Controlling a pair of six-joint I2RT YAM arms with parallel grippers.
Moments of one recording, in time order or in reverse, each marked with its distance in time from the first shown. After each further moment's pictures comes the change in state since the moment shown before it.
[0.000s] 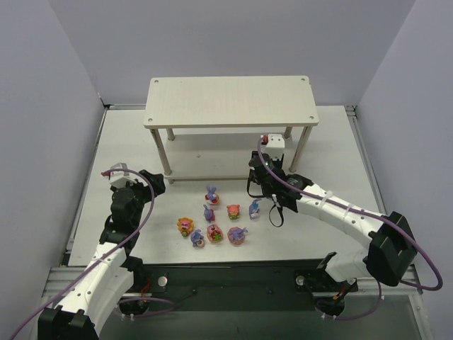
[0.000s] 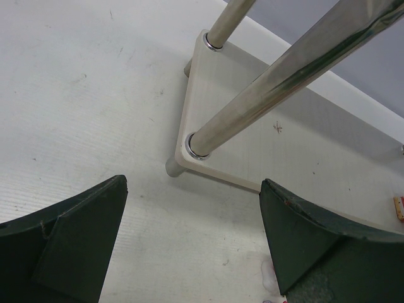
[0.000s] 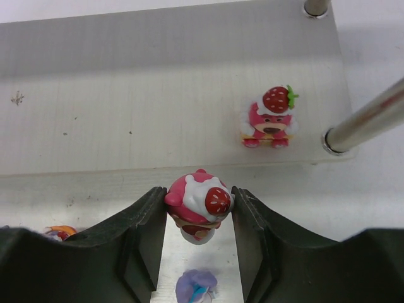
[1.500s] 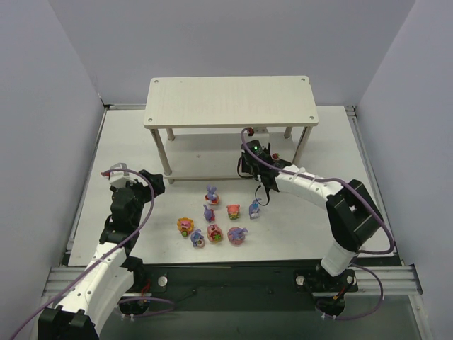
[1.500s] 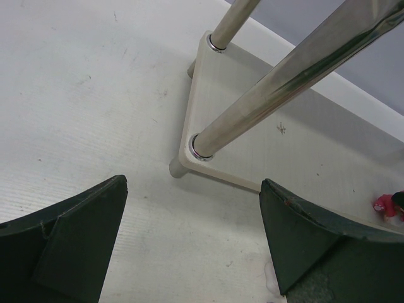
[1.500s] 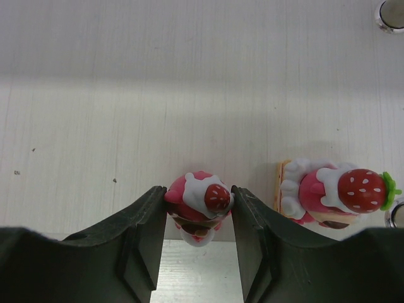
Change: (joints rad) left arm 0.003 0.001 0.000 0.000 -0.007 0.008; right arm -0.135 0.346 0.124 0.185 -0.181 -0.160
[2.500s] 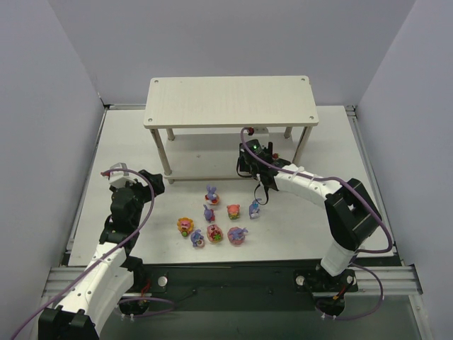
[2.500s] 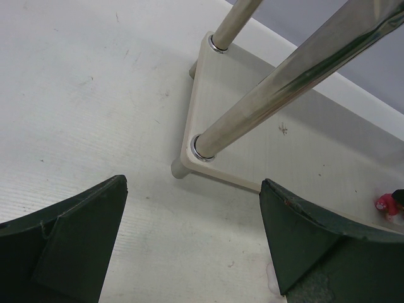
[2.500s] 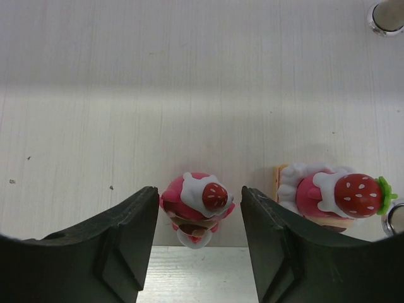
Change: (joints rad) left arm 0.004 0.000 0.000 0.000 0.000 0.007; right arm -0.001 0.017 0.018 -0.003 0.019 0.006
